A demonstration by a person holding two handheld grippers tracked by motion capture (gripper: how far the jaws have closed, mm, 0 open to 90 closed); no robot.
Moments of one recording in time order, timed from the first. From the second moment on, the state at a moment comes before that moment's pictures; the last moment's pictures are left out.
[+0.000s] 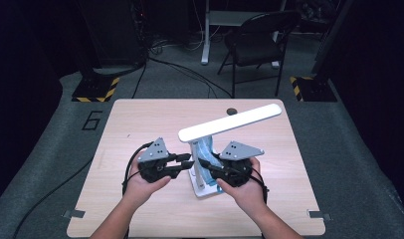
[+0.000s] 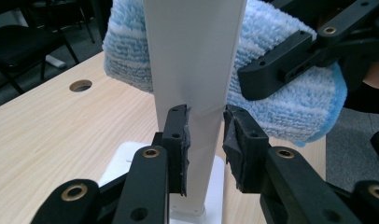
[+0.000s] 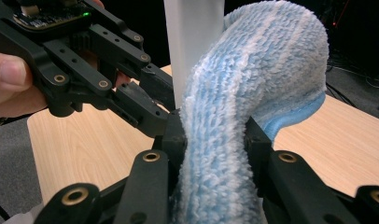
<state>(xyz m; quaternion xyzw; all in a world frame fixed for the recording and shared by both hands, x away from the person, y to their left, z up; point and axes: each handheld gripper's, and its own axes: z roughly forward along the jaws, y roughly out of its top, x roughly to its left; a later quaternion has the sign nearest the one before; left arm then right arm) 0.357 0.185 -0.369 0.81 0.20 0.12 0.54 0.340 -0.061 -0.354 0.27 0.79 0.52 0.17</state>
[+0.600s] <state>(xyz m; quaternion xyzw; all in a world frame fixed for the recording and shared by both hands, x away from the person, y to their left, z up) 0.357 0.187 -0.368 0.81 0.20 0.12 0.54 0.340 -0.059 -0.339 0.26 0.78 0.54 0.18</state>
